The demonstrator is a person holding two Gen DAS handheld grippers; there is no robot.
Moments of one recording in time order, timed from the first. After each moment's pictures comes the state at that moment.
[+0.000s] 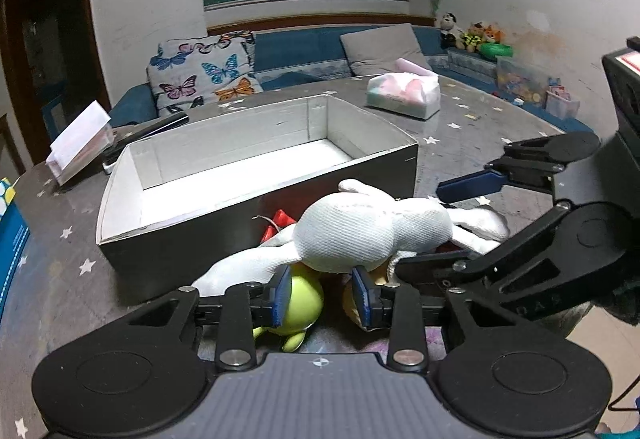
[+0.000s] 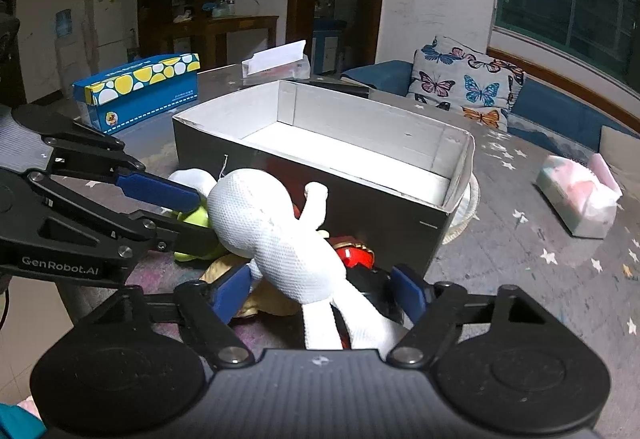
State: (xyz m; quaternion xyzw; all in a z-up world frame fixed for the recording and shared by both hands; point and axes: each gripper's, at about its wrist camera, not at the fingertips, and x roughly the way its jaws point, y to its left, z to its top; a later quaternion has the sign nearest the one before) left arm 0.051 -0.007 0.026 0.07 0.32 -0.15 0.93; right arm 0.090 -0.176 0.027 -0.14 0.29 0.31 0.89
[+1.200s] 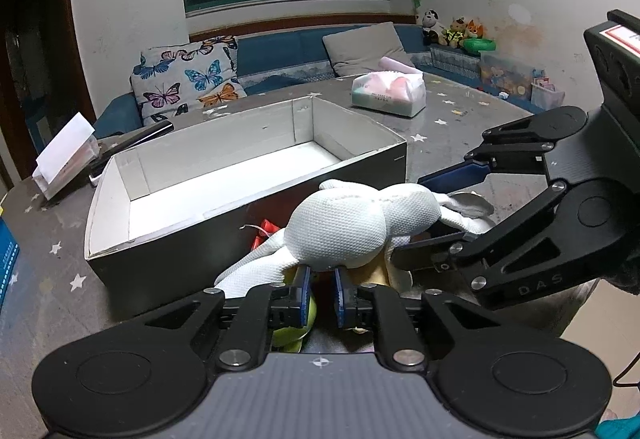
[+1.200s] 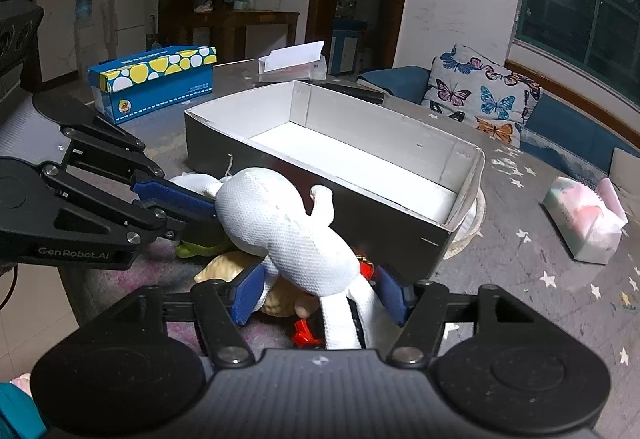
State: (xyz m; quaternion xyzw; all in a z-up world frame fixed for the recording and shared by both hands) left arm 0.054 -0.008 0.027 0.09 0.31 -0.16 0.93; right arm 0.093 -0.176 0.034 -0.17 0.28 0.33 0.88
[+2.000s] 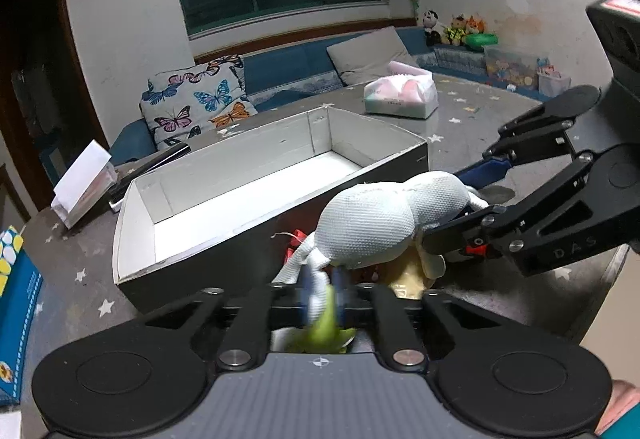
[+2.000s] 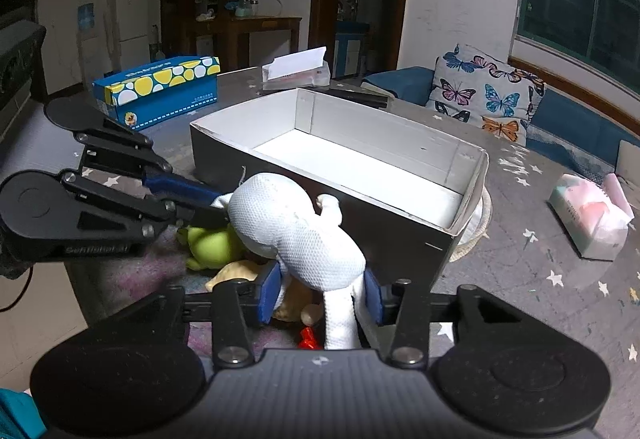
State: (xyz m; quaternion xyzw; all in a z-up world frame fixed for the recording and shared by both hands) left arm 0.055 0.006 0.024 0.12 0.28 -0.15 0.94; right arm 0.092 -0.178 0.040 -0.15 0.28 0.34 0.88
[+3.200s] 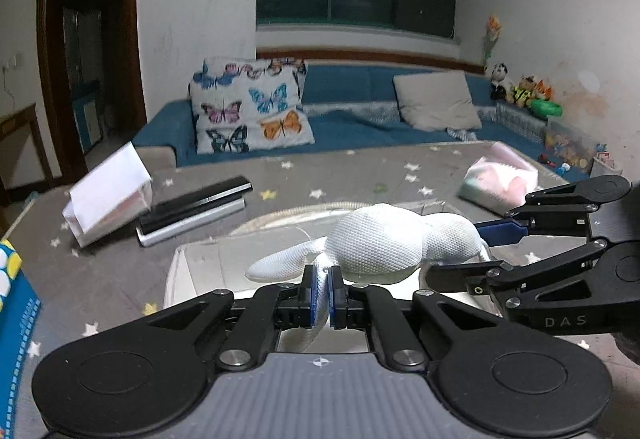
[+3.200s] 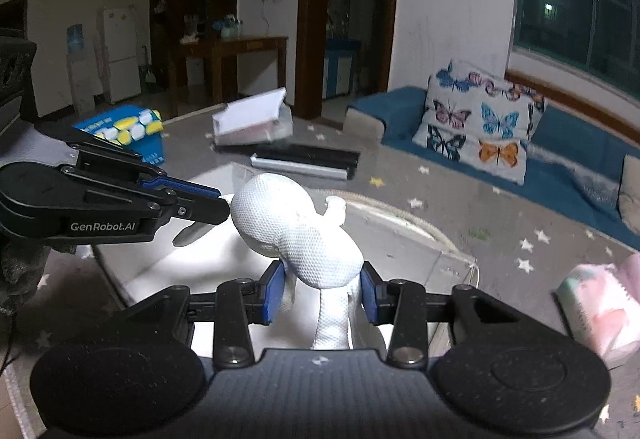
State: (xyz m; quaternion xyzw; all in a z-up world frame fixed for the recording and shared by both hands) left arm 0.206 0.055 0.058 0.02 0.29 -0.09 0.95; right arm 0.242 -0.129 0.071 -0.13 0.28 0.34 0.89
